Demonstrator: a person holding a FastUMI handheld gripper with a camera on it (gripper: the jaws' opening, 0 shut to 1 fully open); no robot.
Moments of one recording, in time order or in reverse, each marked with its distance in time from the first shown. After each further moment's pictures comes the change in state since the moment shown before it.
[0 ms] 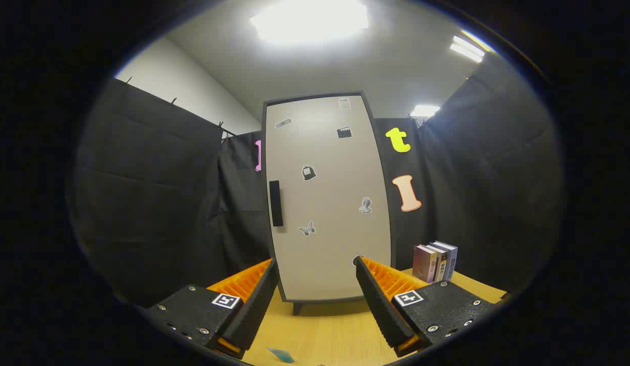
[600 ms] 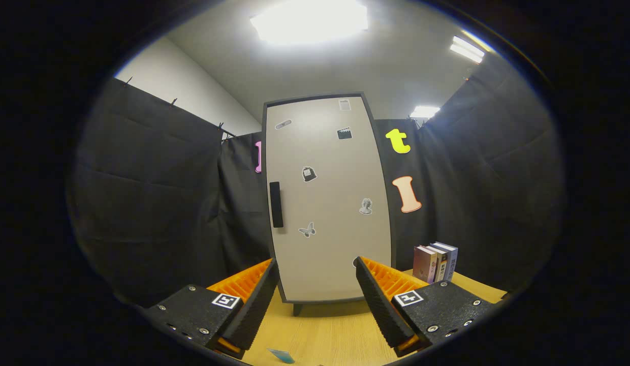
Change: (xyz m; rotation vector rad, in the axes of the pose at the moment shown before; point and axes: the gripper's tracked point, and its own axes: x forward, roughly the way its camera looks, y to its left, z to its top) arm 0.000 -0.001 0.002 0.007 -0.010 -0.003
